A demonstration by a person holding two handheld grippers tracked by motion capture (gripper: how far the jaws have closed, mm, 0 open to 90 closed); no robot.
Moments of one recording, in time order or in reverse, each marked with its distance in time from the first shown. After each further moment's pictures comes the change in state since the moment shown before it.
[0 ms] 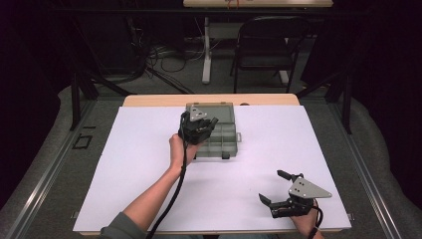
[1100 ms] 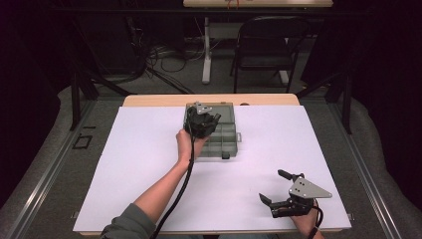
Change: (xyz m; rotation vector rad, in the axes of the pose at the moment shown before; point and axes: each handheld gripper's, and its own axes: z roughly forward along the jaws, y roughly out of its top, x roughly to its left) left arm 0.004 0.007 0.030 0.032 0.036 -0.049; right arm -0.001 -0.001 0.000 -0.005 -0.009 -0.003
